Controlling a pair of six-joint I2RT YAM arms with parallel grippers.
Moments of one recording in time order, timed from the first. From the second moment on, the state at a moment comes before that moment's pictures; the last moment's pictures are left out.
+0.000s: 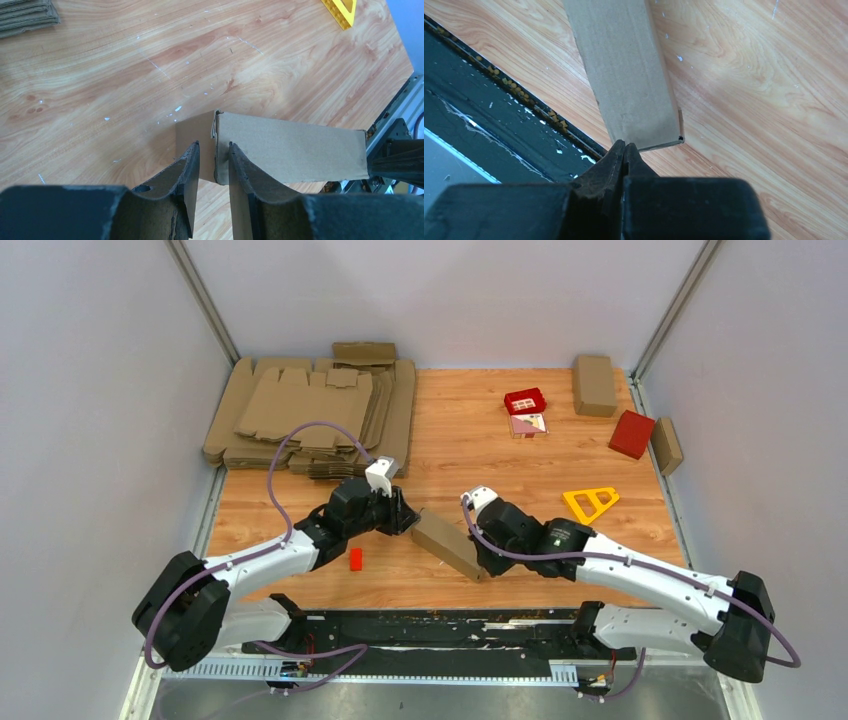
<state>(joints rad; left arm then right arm) -0.69 1.20 0.50 0.23 0.16 -0.47 1.04 1.06 0.80 -0.69 0.11 0.38</state>
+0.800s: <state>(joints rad) -0.68 1.17 0.50 0.18 0.20 -0.44 1.04 1.17 0.98 -0.69 0.15 0.21</state>
